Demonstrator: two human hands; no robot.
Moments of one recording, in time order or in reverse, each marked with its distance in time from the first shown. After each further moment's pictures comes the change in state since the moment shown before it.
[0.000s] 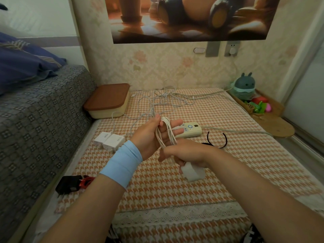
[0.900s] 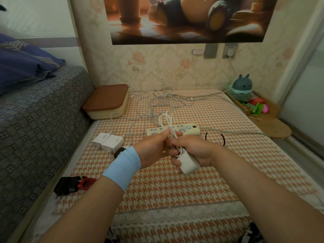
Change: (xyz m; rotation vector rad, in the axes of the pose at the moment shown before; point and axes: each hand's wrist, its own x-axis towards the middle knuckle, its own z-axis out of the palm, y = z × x) left_hand 0.002 -0.021 -0.018 0.362 -0.133 -0.171; right_hand 0.004 0.023 -0.018 0.583 -0.187 -0.047
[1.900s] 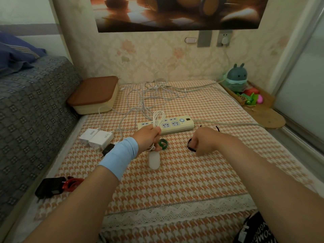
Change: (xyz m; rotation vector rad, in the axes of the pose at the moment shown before) left_hand 0.037 -0.005 -0.011 0.326 0.296 -0.111; right_hand 0.002 0.013 -0.095 -1.357 0.408 0.336
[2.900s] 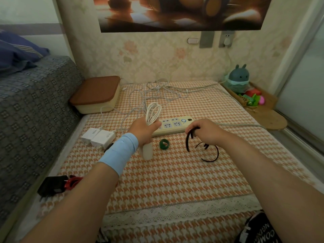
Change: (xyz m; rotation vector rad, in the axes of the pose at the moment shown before) left_hand 0.005 0.010 -0.015 0.218 0.291 0.071; right_hand -0.006 -0.010 -0.009 0.539 0.287 -0.086
